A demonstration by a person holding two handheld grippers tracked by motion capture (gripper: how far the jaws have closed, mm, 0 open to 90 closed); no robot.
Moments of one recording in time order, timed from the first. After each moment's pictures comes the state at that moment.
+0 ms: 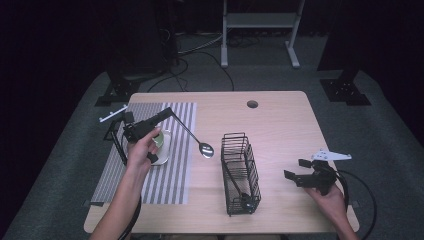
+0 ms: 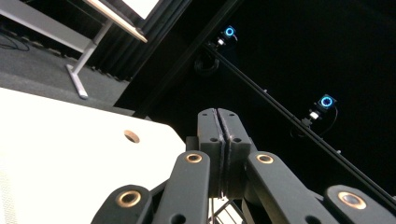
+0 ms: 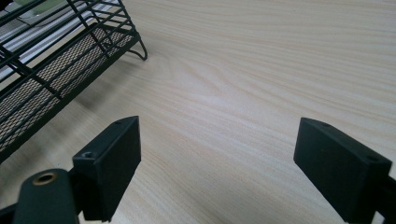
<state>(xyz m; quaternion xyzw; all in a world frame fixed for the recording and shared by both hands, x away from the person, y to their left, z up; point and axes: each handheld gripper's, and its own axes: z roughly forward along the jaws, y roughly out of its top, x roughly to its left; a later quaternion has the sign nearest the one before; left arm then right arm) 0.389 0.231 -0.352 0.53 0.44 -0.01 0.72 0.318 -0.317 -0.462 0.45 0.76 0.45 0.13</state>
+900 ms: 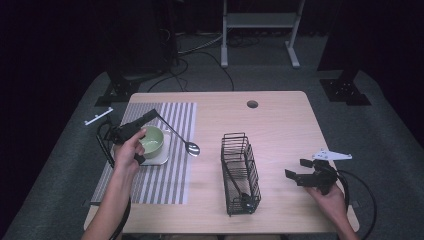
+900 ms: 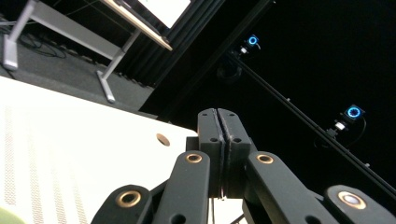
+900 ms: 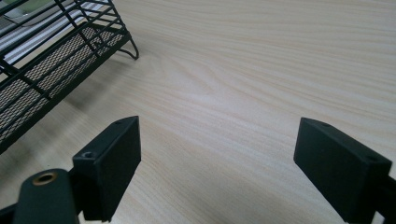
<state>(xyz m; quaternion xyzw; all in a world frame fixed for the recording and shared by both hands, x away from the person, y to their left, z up) 0.387 0.269 -0.359 0.52 0.48 0.03 0.71 0.319 -0.320 -0.462 0.45 0.76 0.45 0.13</state>
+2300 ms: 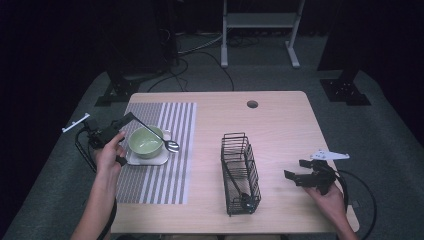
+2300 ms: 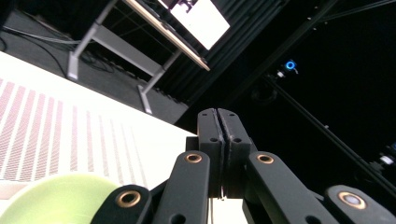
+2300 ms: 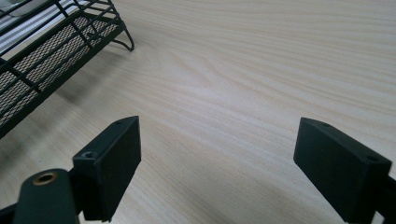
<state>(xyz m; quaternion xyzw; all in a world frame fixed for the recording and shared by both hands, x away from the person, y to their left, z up) 0.382 0.328 -0.374 0.48 0.54 0.08 0.69 0.322 -0.317 -0.466 0.46 0.77 0.43 0.13</state>
